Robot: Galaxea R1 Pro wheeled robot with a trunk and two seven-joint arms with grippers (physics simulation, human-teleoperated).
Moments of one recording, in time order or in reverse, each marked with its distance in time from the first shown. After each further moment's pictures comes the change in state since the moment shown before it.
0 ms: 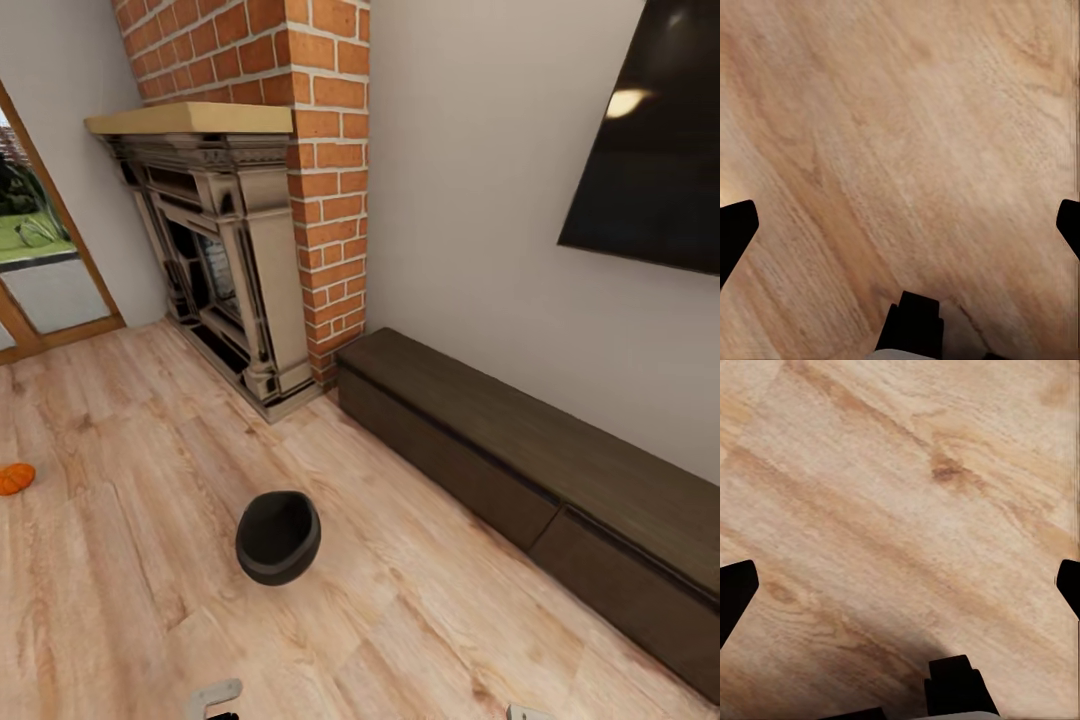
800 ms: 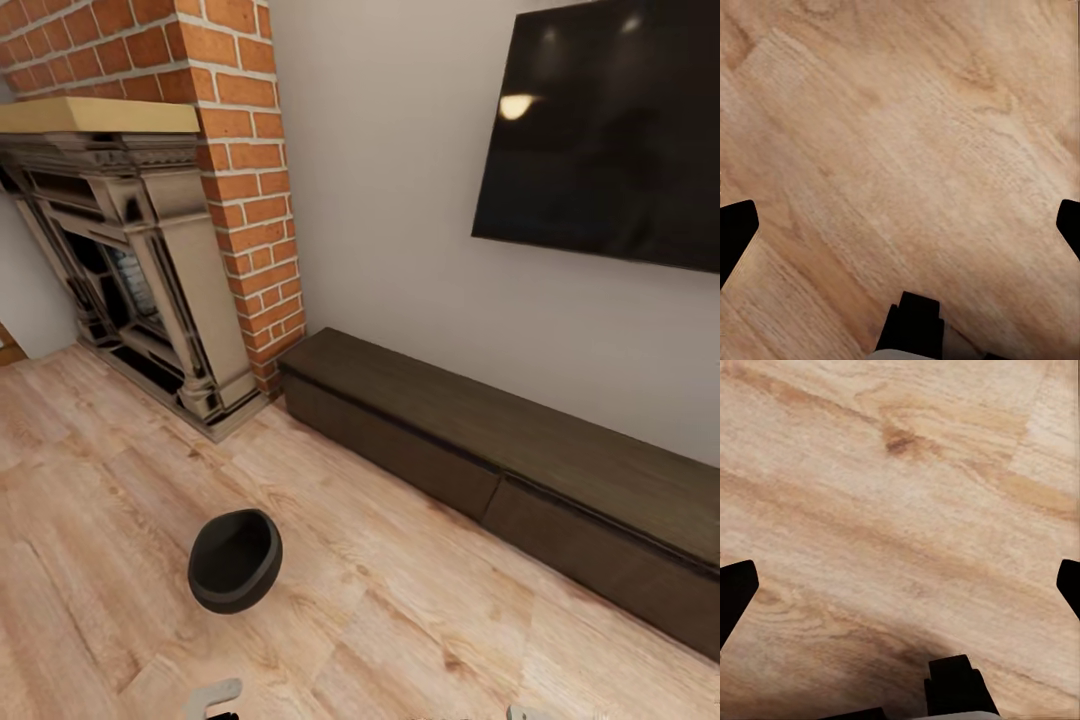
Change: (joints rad) left arm 0.000 0.000 0.000 0.000 0.000 -0.001 0.001; right arm 0.000 0.000 0.000 0.000 0.000 0.000 0.000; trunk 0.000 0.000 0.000
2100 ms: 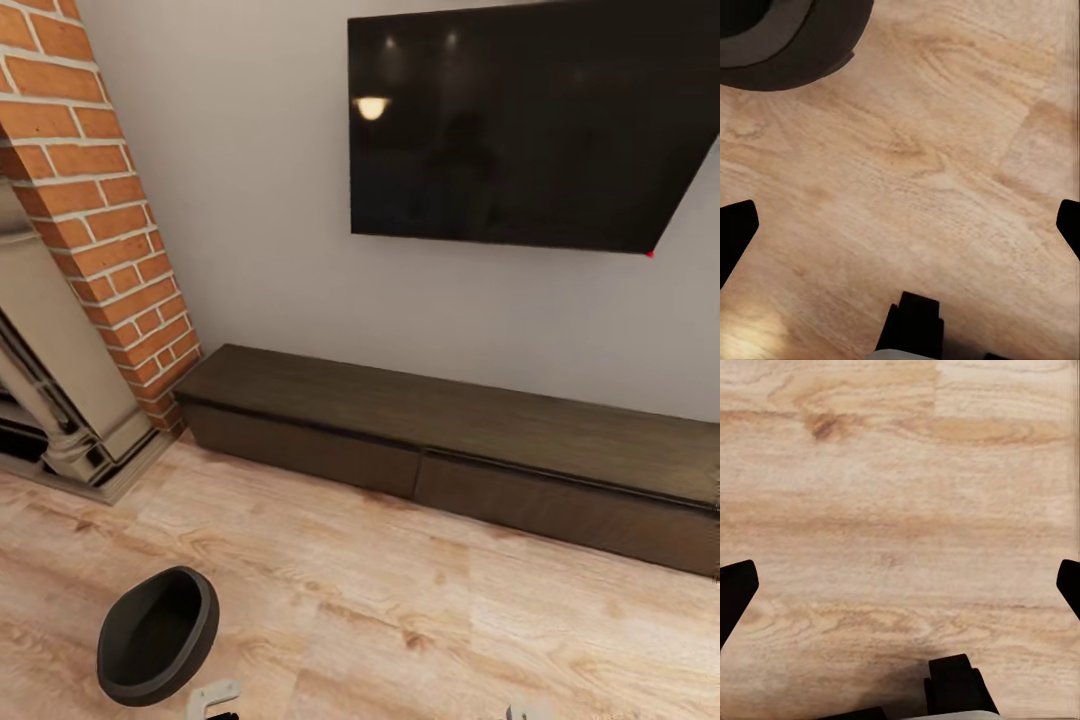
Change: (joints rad) left arm 0.000 0.000 0.000 0.000 0.000 0.000 0.000; right arm 0.000 0.000 0.000 0.001 0.000 0.000 0.000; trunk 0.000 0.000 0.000
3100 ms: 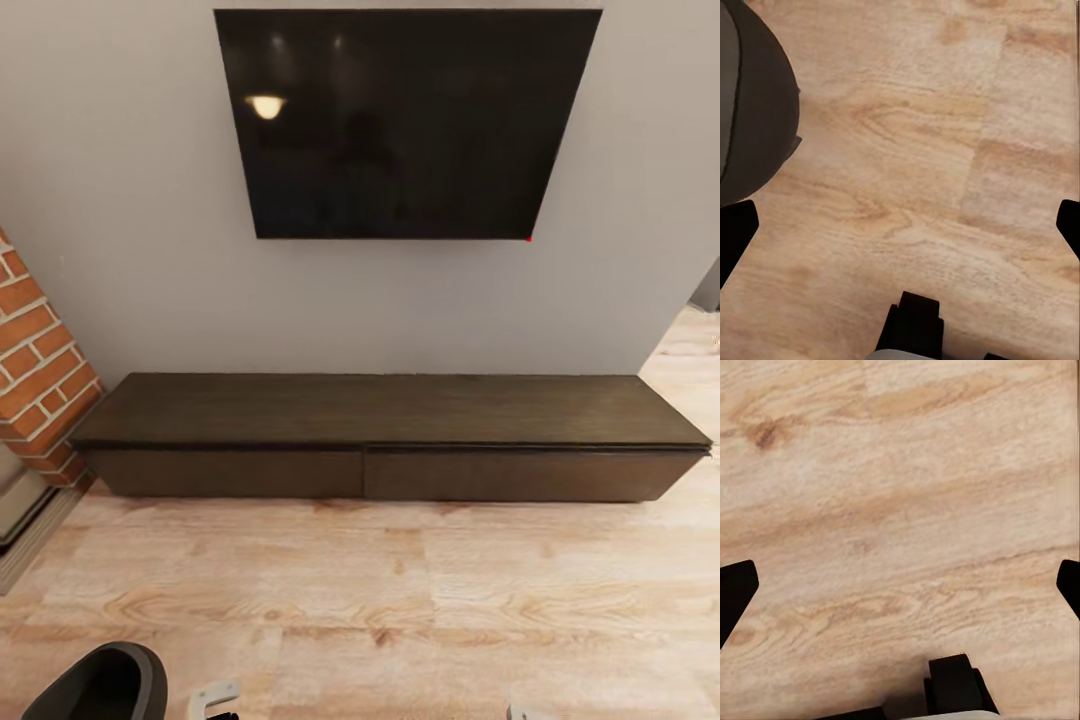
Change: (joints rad) left arm 0.000 0.000 0.000 0.000 0.000 0.000 0.000; right arm 0.000 0.000 0.000 0.000 0.000 0.000 0.000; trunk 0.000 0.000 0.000
